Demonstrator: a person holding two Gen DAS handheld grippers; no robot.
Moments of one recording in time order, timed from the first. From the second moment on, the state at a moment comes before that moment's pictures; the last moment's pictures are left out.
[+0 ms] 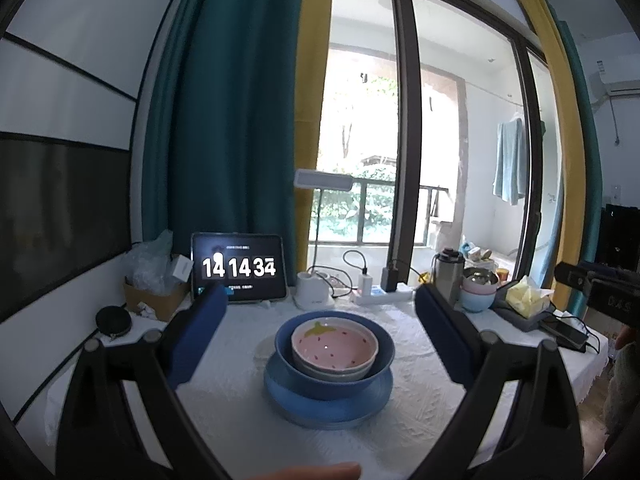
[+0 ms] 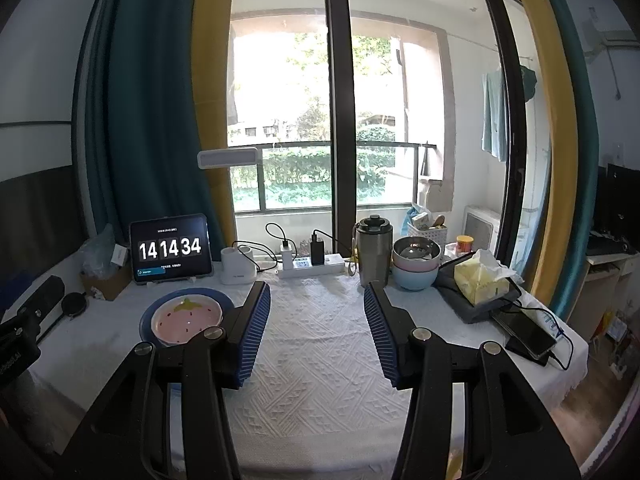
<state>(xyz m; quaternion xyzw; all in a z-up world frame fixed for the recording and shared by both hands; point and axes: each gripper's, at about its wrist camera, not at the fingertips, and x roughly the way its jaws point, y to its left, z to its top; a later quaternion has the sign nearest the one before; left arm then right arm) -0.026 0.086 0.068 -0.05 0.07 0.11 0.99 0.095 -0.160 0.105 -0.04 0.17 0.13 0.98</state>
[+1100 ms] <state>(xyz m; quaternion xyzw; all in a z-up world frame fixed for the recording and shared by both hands) -0.028 0.083 0.069 -0.04 0.07 0.10 0.99 0.096 -0.161 0.104 -0.04 0.17 0.13 0.98</state>
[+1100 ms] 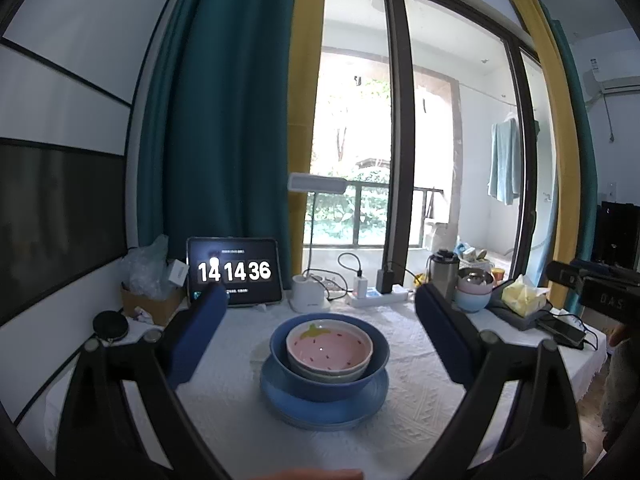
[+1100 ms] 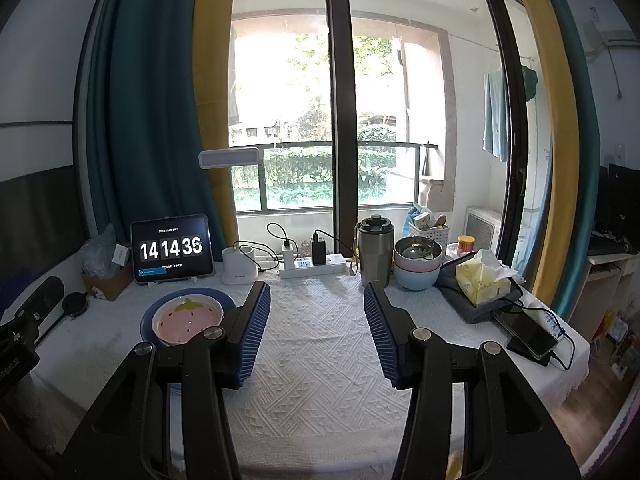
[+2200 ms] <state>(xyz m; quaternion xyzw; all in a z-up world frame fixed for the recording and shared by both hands) -0.028 0.079 0.068 -0.04 0.07 0.09 0.99 0.096 -0.161 0.105 -0.04 0.17 0.13 0.98</state>
